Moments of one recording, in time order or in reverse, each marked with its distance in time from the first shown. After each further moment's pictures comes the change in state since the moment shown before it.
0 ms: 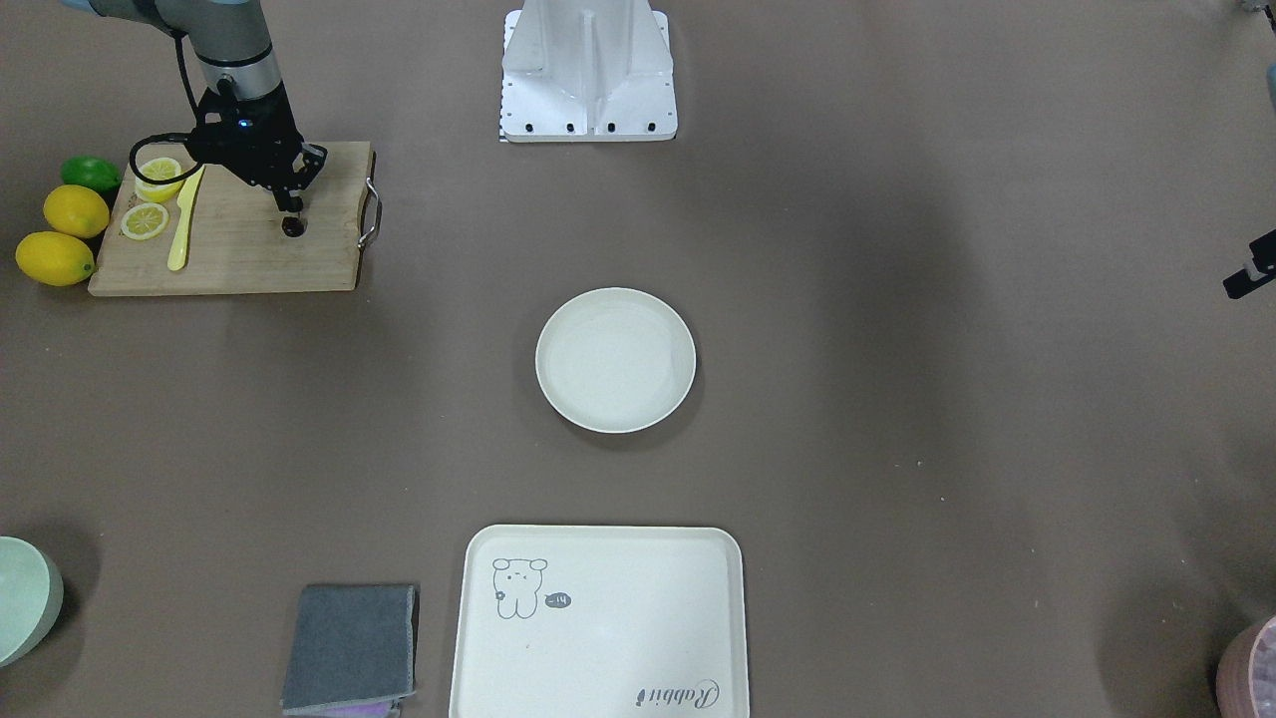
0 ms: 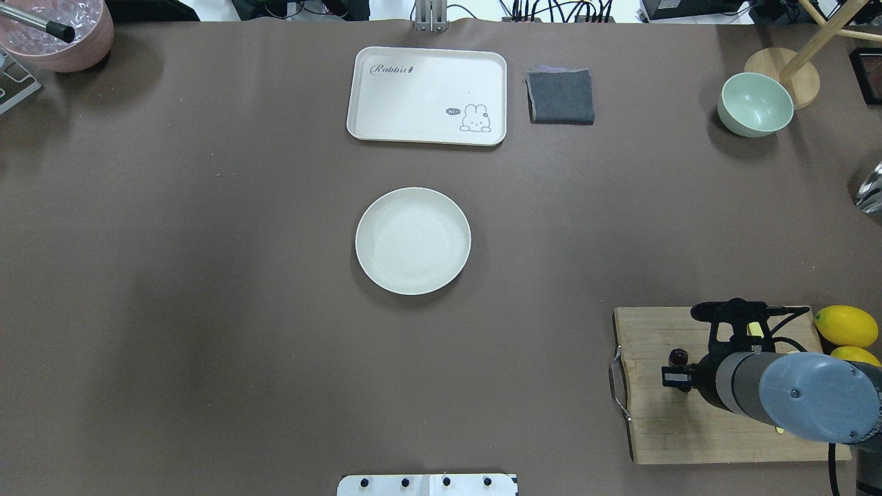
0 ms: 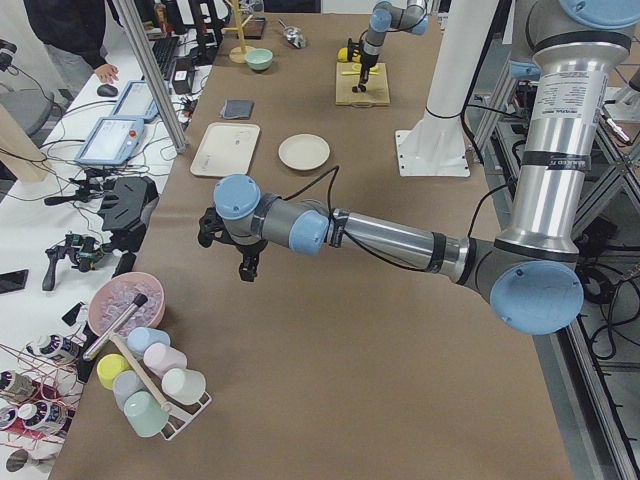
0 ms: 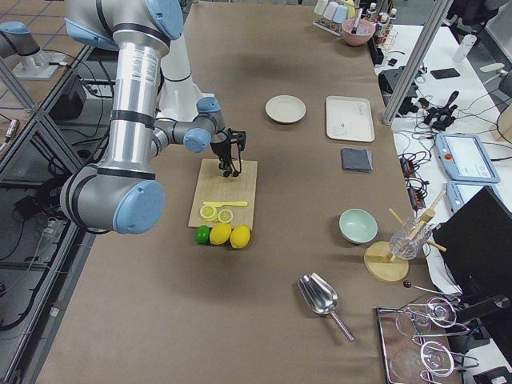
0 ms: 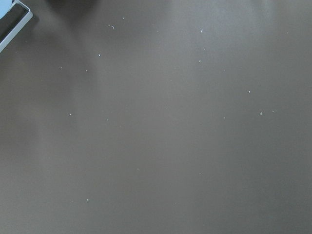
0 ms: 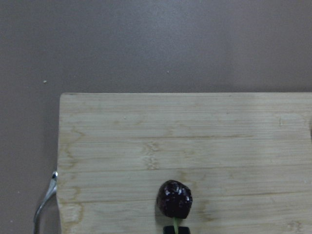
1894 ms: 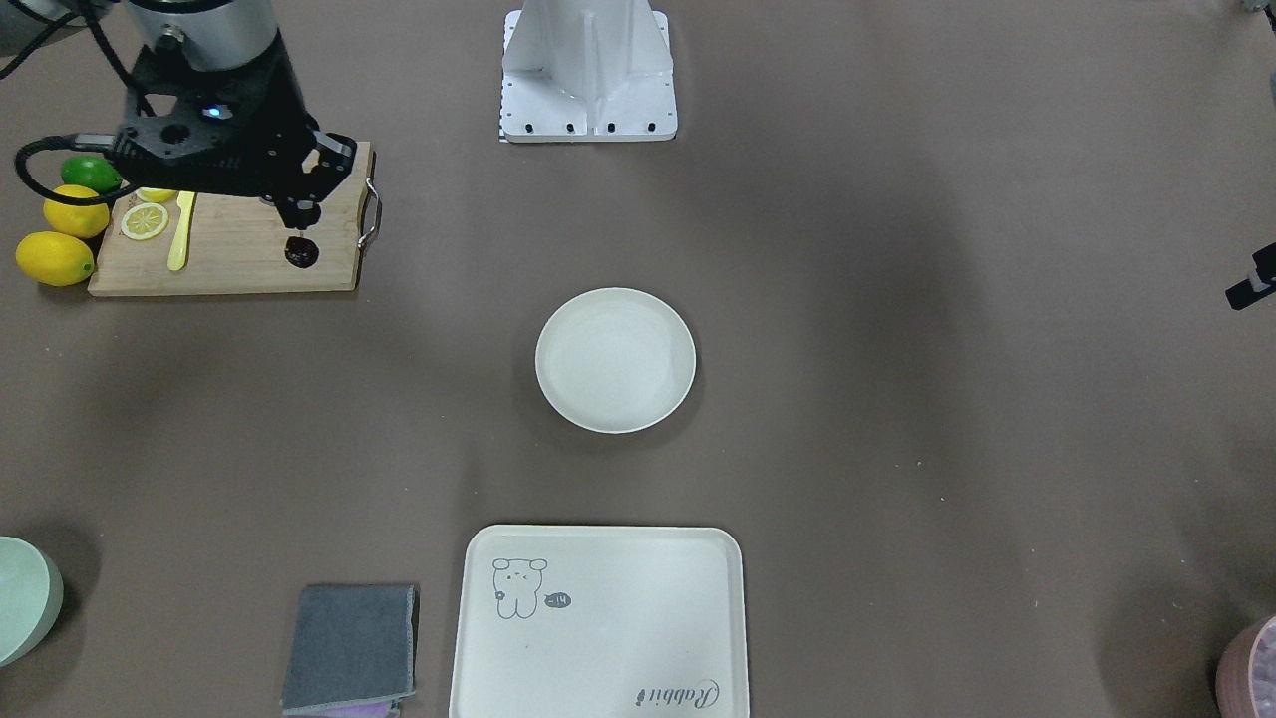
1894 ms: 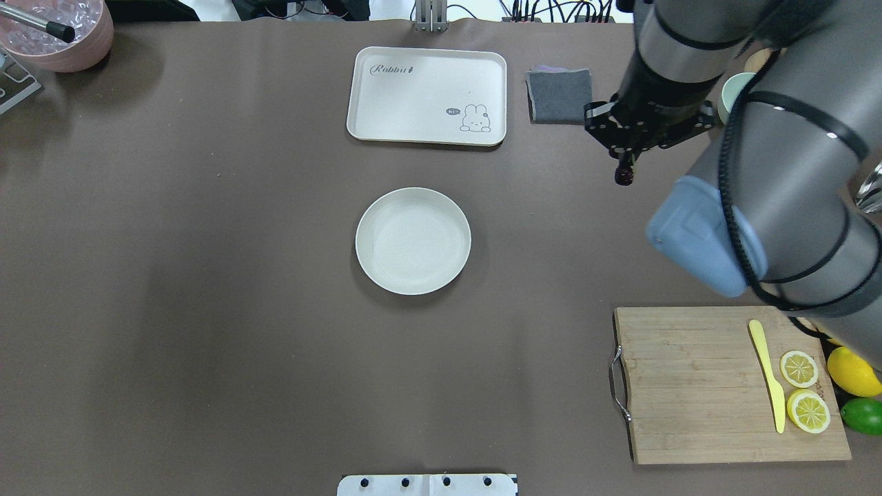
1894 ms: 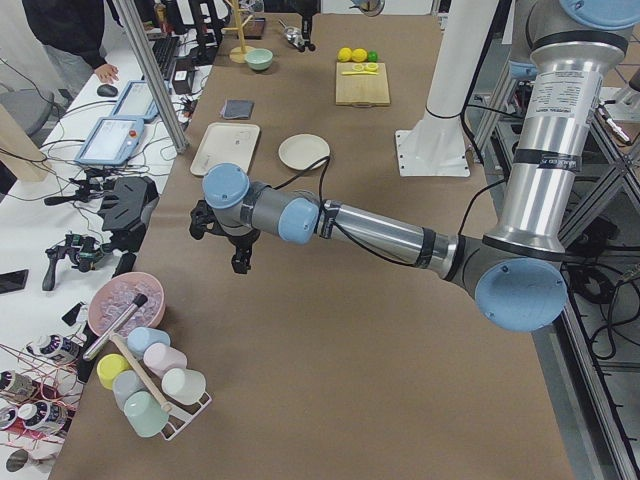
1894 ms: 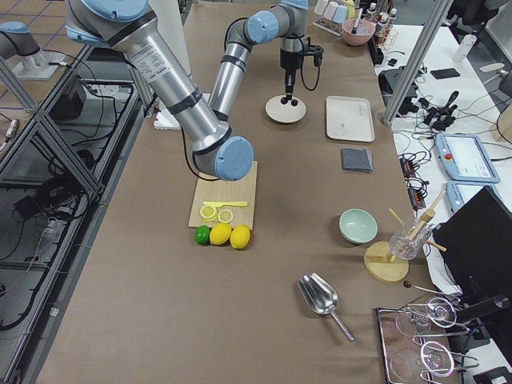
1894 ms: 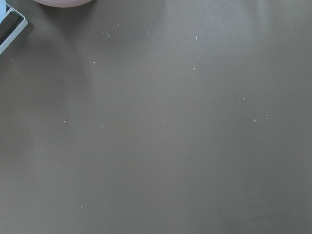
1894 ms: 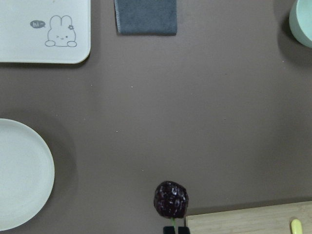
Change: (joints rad) left arm -0.001 -0.057 0.009 0.068 0.003 0.002; right arm 0.576 0.966 -0.157 -0.970 0.450 -0.471
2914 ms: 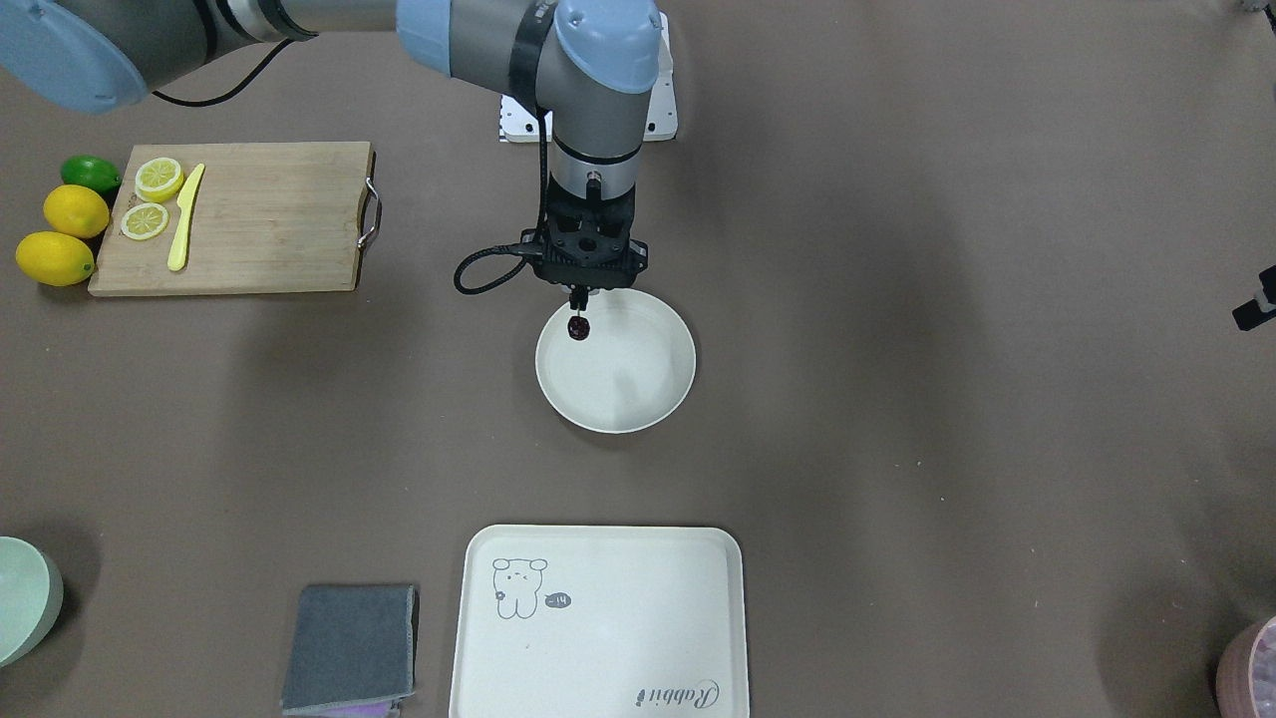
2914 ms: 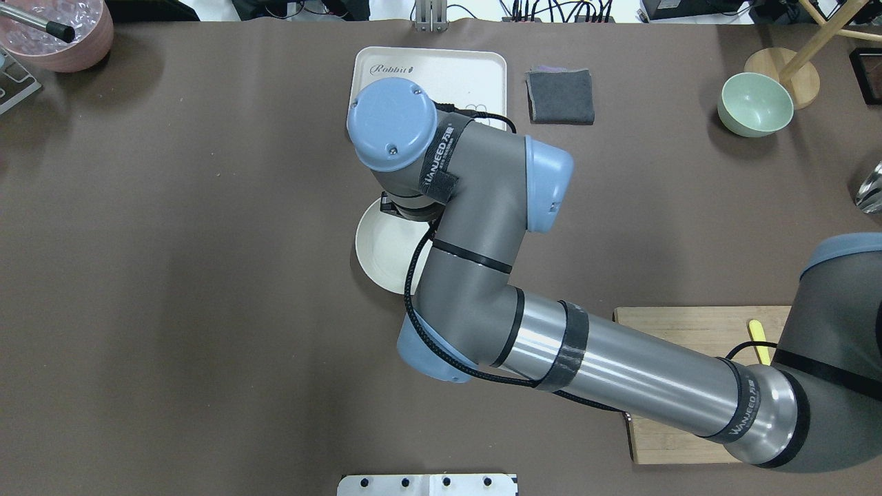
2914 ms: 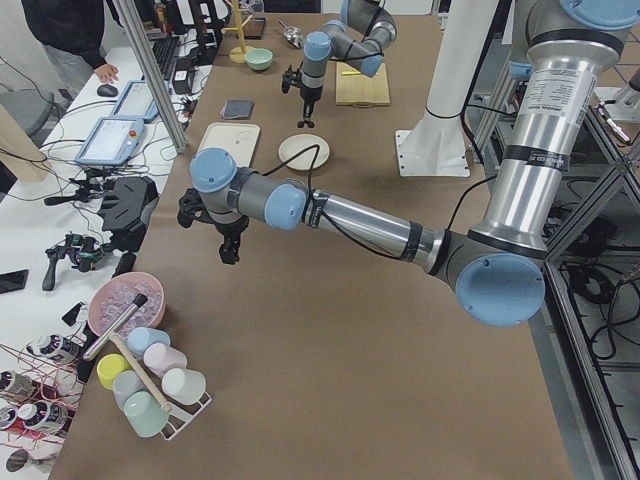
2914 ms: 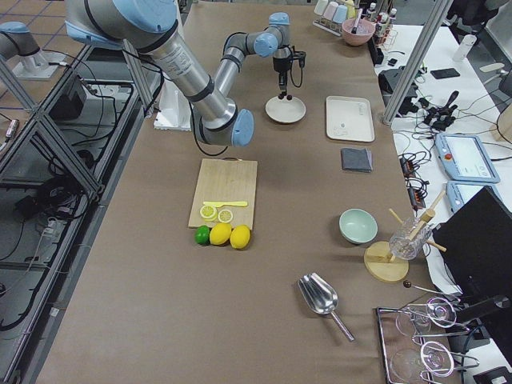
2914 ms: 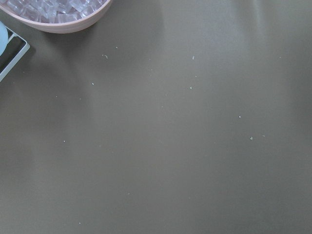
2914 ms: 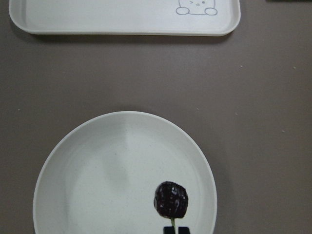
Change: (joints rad) left arm 0.002 -0.061 0.019 0.029 0.031 -0.006; right arm -0.325 0.221 -0.523 0.443 -0.281 0.338
